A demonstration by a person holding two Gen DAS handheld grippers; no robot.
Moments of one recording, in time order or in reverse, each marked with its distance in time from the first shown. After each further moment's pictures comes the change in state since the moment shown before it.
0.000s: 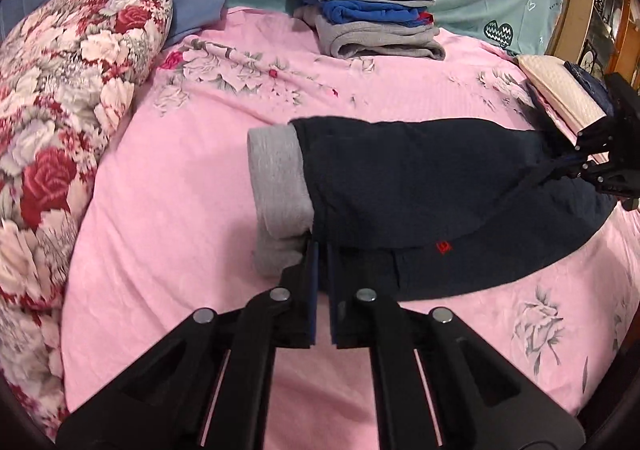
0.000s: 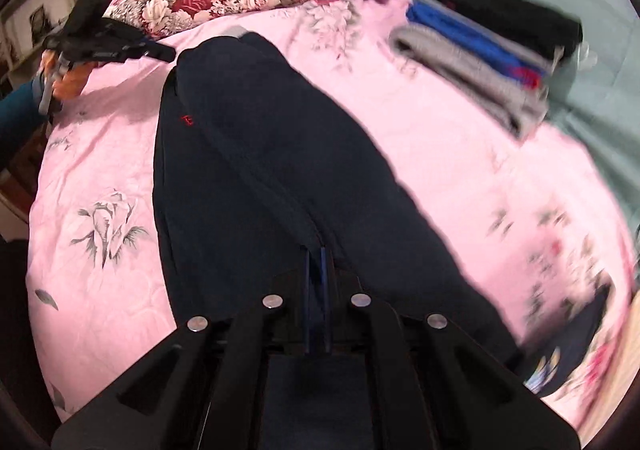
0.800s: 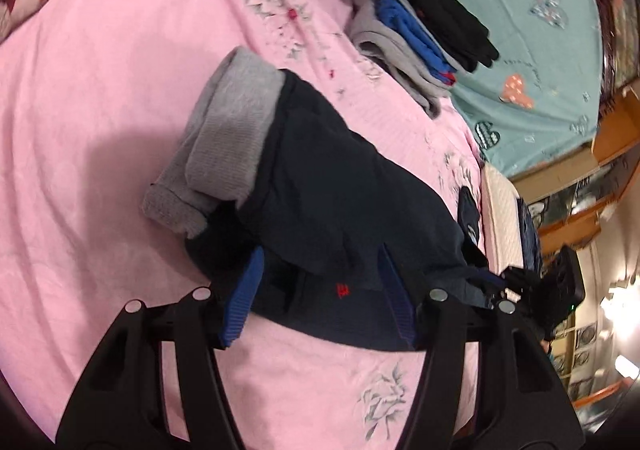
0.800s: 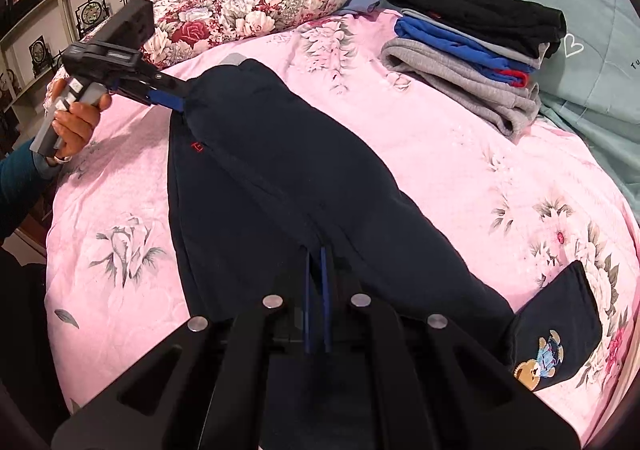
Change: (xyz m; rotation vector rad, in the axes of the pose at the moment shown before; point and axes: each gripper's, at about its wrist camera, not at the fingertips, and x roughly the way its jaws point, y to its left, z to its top) left arm 0.046 0.020 0.005 -0.624 0.107 -0.376; right arm -0.016 -0.006 -0.001 0.061 -0.078 0.019
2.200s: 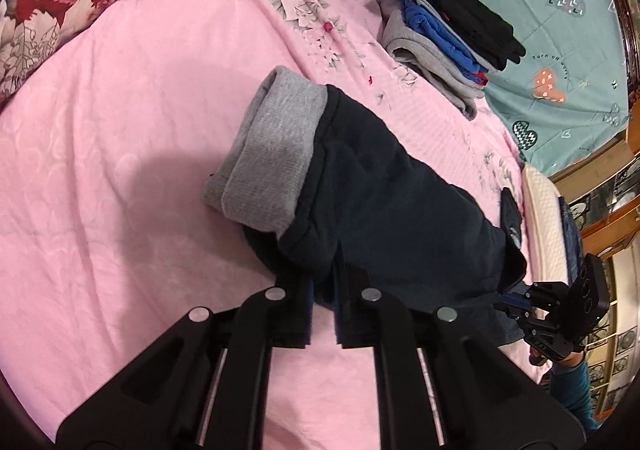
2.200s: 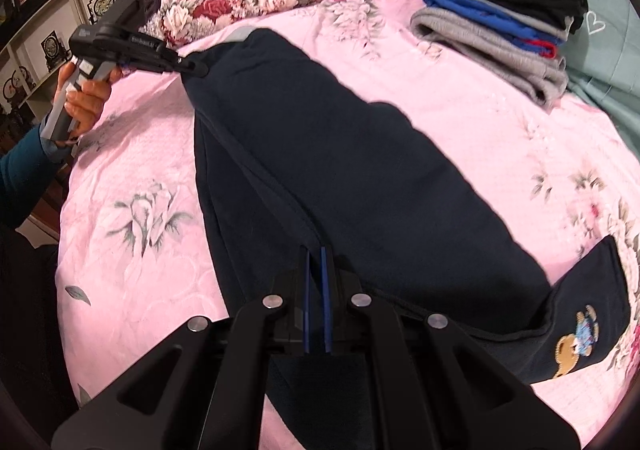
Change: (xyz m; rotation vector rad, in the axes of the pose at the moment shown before) left arm -0.020 0.002 -0.018 0.058 -0.067 0.194; right arm 0.019 0.021 -0.025 -0.003 0.087 0.078
